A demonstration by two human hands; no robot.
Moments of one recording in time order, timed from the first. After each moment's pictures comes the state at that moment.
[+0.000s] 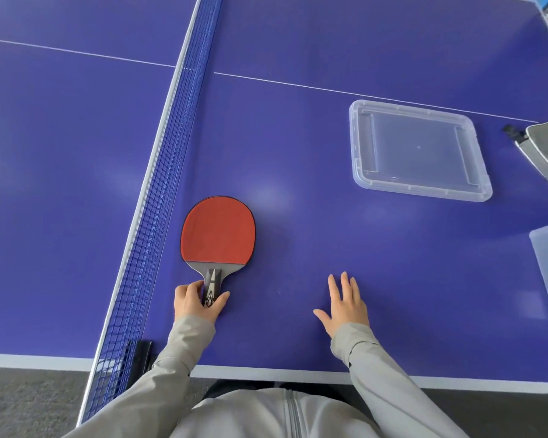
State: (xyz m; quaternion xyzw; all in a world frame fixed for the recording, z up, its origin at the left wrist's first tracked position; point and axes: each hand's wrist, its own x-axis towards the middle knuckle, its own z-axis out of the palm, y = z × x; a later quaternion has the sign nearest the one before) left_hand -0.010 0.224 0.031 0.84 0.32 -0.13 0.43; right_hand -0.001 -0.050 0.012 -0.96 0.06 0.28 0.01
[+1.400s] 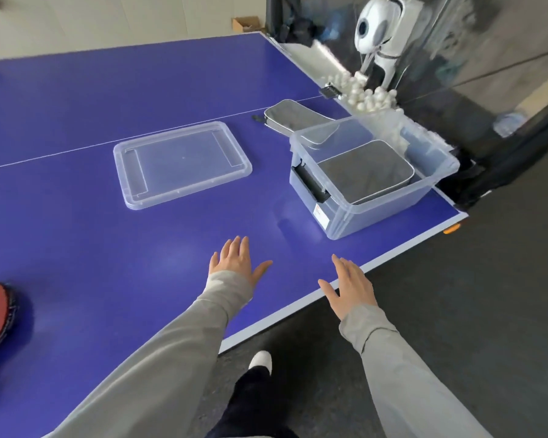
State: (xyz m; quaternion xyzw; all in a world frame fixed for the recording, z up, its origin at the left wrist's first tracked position) left_hand -0.043 -0.253 0.114 0.96 -0.22 -0.15 0.09; right_hand -0.182 -0.436 0.112 -0.94 0.29 0.10 0.16
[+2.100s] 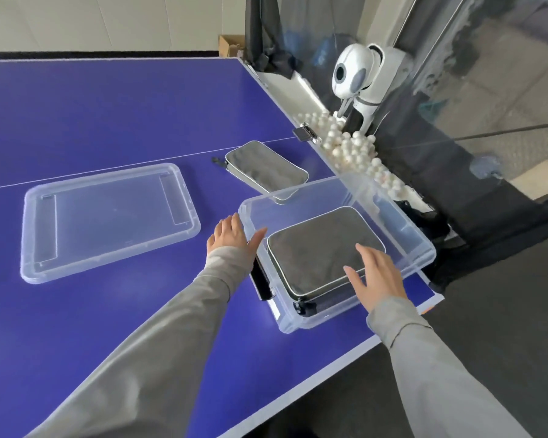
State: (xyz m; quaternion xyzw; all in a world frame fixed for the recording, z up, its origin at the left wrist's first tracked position) left_hand 0.122 -0.480 0.155 0.95 -0.14 -0.12 0.26; right_hand -0.052 -0.678 0.179 -0.96 0.28 -0.02 0.08
